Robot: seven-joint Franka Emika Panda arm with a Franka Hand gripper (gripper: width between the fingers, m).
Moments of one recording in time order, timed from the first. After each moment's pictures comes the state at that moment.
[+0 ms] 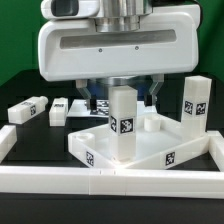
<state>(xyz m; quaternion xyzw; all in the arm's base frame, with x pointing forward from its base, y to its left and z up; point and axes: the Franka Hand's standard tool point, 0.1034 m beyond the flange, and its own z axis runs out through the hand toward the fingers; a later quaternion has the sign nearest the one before) 0.629 -0.031 0.112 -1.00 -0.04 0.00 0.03</state>
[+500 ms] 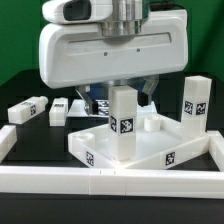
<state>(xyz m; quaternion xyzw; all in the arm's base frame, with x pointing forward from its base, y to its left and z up) 0.624 -0.031 0.106 -0.98 -0.17 -0.01 0.02</state>
